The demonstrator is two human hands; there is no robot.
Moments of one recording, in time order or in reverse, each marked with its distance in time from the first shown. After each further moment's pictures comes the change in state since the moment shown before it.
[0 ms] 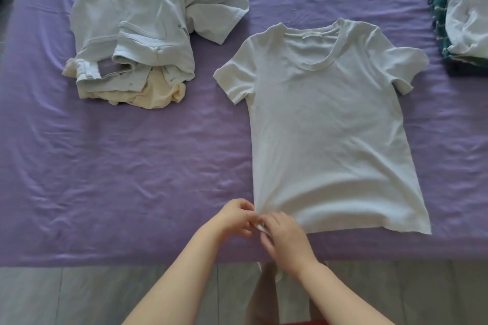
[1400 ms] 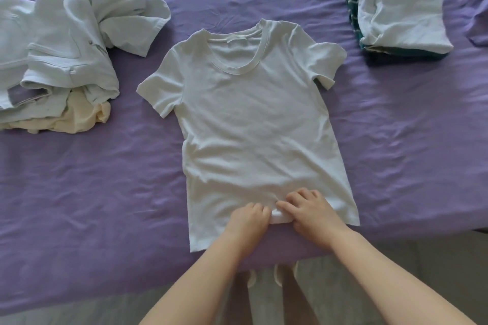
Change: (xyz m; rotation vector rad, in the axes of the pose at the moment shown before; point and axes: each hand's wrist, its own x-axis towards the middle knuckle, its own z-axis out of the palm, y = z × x) left_hand 0.045 0.044 0.154 1.518 0.256 0.769; right_hand -0.028 0.178 -0.095 -0.481 -0.105 -0.092
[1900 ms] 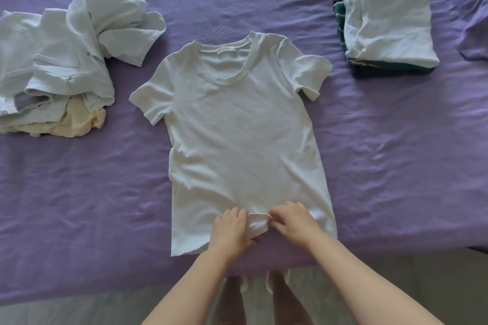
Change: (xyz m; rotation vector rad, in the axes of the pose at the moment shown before) left_hand 0.012 0.018 0.008 -0.163 -0.213 -0.382; right_hand 0.006 0.022 0.005 0.463 -0.230 0.152
